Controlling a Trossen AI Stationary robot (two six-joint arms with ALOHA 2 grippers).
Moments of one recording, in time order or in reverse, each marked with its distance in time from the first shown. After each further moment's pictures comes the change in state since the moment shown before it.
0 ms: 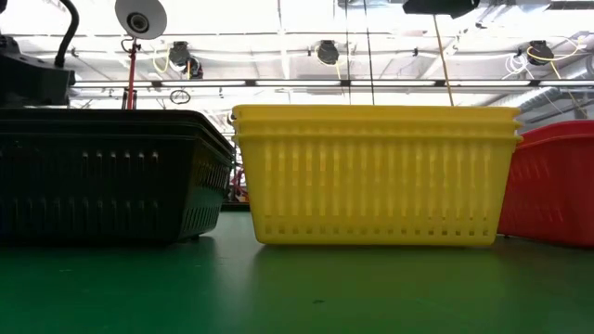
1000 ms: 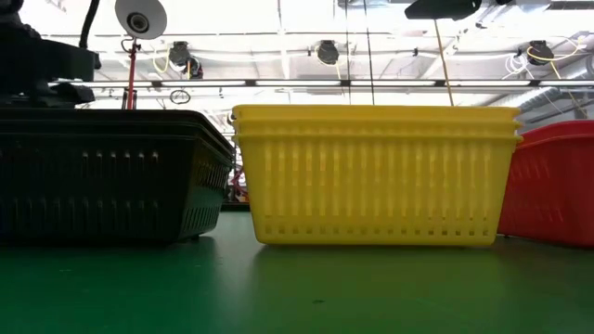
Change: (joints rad) left arm 0.055 0.008 0.021 0.181 -0.077 0.109; right arm 0.000 0.000 0.000 -0.026 0.000 -0.001
